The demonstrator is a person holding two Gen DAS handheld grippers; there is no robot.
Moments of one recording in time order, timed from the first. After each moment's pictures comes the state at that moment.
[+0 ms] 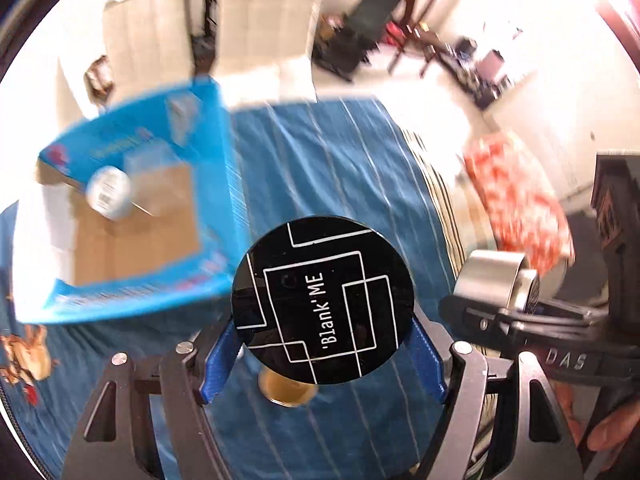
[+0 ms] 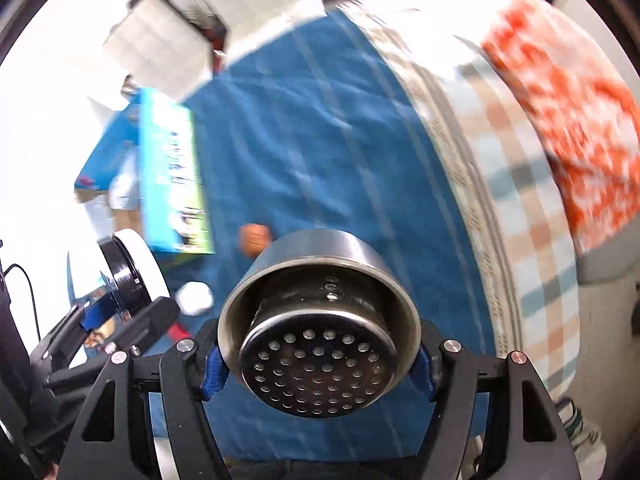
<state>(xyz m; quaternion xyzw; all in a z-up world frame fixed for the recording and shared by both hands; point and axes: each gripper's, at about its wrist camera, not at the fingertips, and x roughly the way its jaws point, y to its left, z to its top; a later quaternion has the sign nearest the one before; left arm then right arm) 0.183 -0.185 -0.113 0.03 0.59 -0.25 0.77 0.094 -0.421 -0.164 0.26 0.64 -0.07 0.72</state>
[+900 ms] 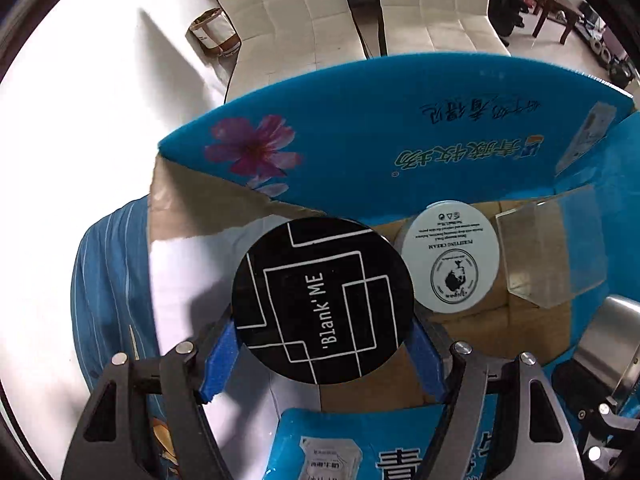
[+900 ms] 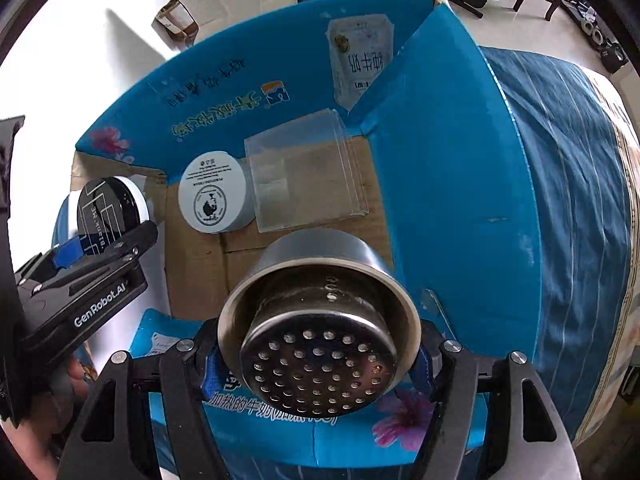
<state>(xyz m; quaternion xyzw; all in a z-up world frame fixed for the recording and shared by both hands) 0.392 -0.005 -0.272 0.19 0.65 -0.05 0.73 0.332 -0.158 -0.257 0.17 0.69 -0.05 0.70</state>
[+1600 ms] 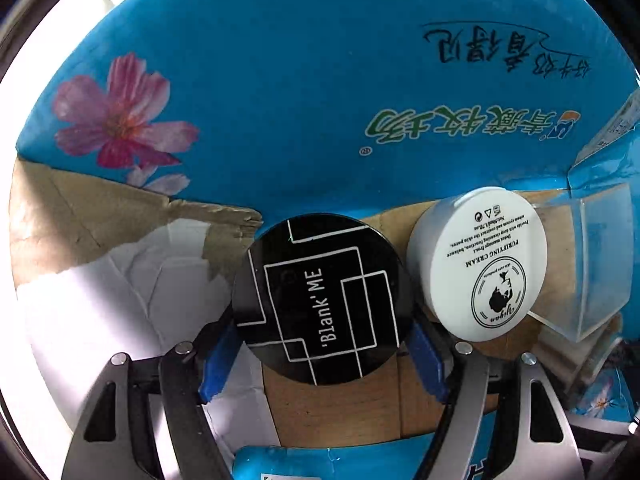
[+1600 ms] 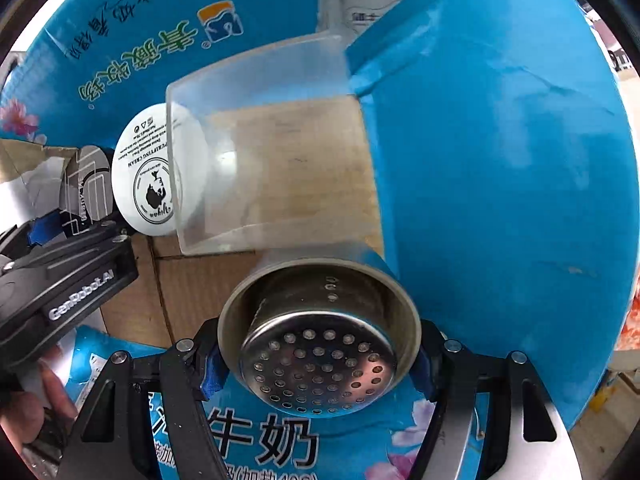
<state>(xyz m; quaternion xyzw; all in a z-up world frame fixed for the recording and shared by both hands) 0.404 -0.007 -0.319 0.15 0.70 -0.10 0.69 0.364 -0.140 -0.335 0.11 0.75 -0.08 0.65</state>
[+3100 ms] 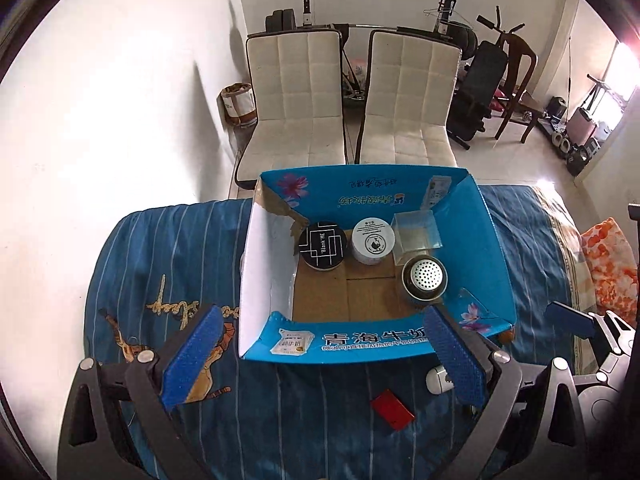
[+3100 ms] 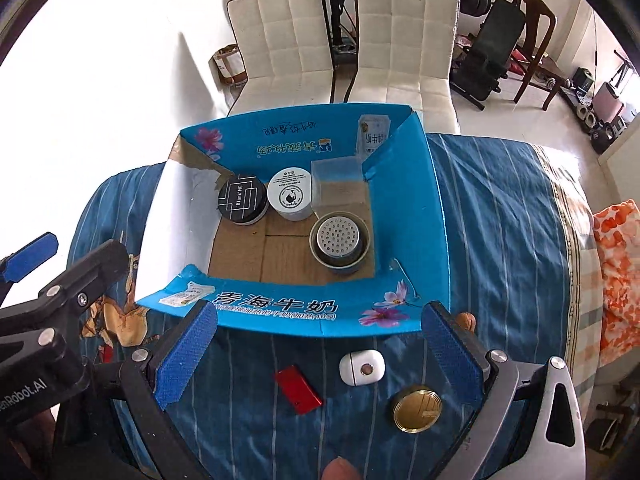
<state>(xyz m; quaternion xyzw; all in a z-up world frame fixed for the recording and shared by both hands) 0.231 0.033 -0.075 0.06 0.52 -0.08 0.85 0.220 -0.121 -0.123 0.08 0.57 -0.02 0.81</state>
